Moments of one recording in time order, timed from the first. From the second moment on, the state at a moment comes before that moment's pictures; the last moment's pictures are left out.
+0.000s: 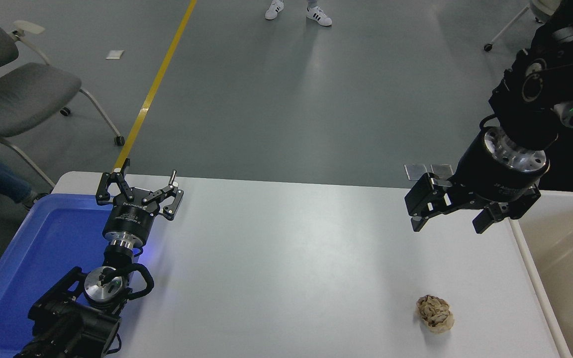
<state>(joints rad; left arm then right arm) -0.46 0.09 -1.19 -0.58 -0.22 -0.66 -0.14 2.34 -0.26 -1.32 1.58 -0.02 0.77 -0.05</state>
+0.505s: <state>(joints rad) -0.46 0.09 -1.19 -0.58 -0.22 -0.66 -0.14 2.33 -0.26 -1.32 1.57 -0.04 0.76 -0.05</state>
